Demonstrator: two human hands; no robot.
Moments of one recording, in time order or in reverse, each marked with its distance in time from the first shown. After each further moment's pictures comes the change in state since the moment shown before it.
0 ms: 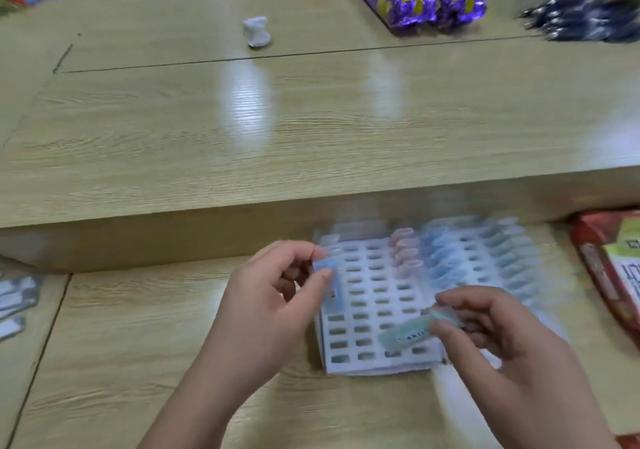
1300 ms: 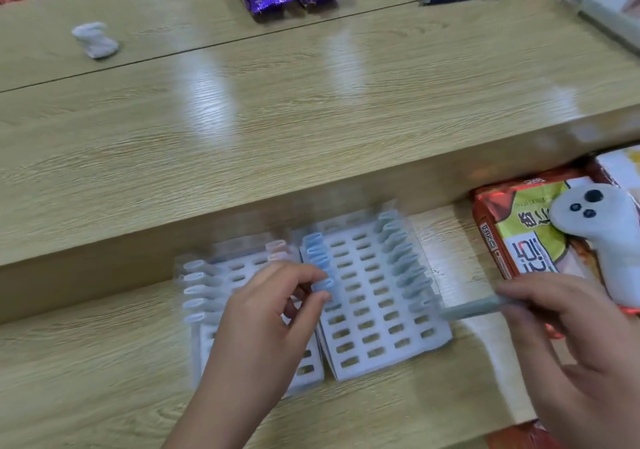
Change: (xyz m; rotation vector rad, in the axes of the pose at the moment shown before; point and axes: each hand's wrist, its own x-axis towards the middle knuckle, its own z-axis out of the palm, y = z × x) left_hand 0.015 0.039 0.138 0.387 -0.092 0.215; right_hand 0.014 0.110 -0.140 -0.256 0.297 -0.278
